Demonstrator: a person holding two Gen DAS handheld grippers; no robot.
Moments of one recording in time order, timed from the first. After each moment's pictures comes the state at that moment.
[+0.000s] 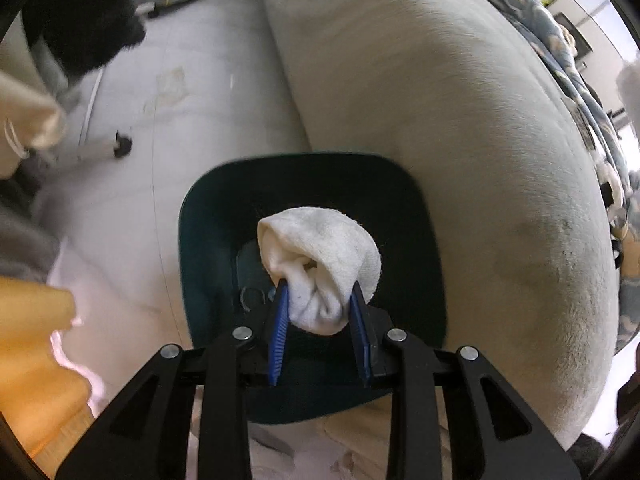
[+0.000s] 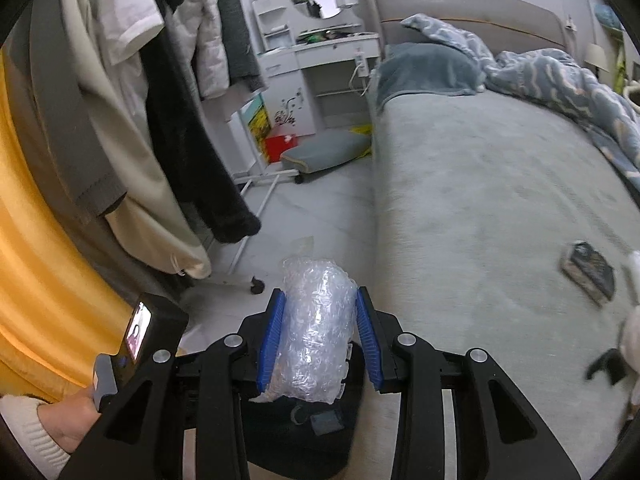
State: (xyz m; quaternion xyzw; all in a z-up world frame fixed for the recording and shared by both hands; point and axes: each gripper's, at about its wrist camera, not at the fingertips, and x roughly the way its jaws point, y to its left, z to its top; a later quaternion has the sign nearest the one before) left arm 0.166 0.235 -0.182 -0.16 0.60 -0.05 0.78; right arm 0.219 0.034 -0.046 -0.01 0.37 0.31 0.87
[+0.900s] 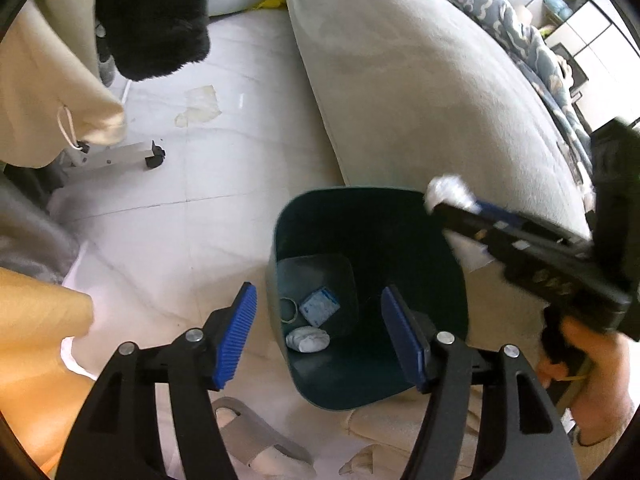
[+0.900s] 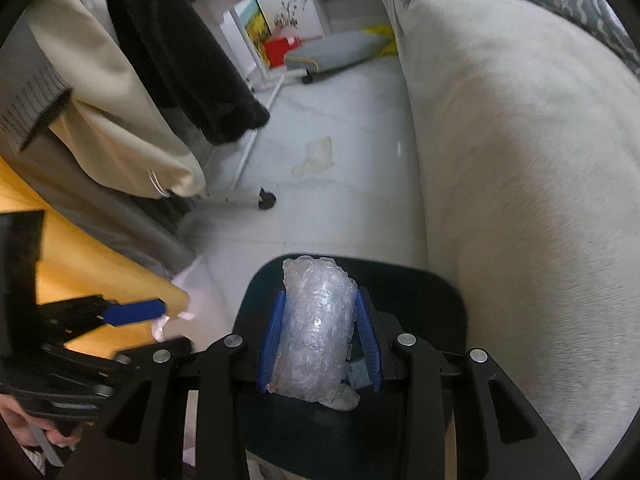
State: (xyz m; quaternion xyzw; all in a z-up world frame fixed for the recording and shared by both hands) left arm 0.137 0.307 -0.148 -0.18 0.55 -0.04 0.81; right arm 0.239 0.131 -0.166 -0.05 0.53 0.30 0.79
